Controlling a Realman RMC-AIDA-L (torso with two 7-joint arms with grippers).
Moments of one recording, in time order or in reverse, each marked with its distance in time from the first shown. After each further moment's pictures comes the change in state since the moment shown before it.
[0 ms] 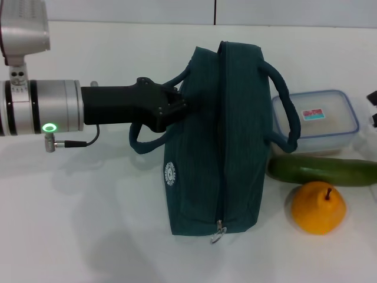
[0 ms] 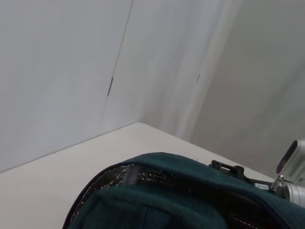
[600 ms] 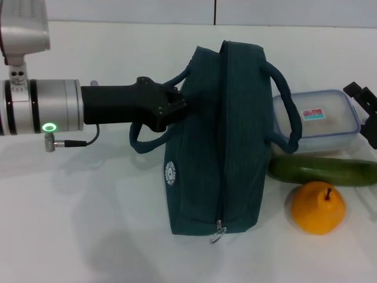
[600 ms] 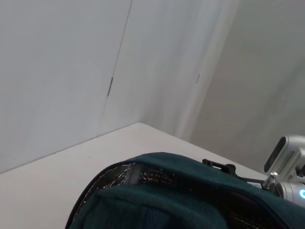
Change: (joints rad) left arm 0.000 0.000 -0.001 0.001 0.000 0.001 0.002; right arm 0.065 0.000 0.001 0.013 -0.059 0.021 0.080
